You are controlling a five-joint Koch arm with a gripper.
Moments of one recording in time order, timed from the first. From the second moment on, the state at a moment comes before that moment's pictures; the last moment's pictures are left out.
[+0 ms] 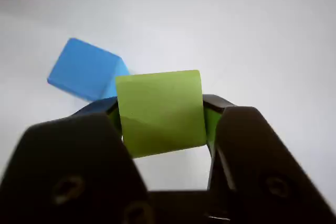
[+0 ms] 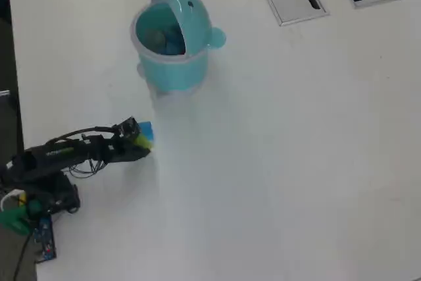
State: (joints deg) arm -15.1 110.8 137.9 20.0 -89.7
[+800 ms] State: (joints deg) arm -30.3 112.2 118.5 12.7 -75.0
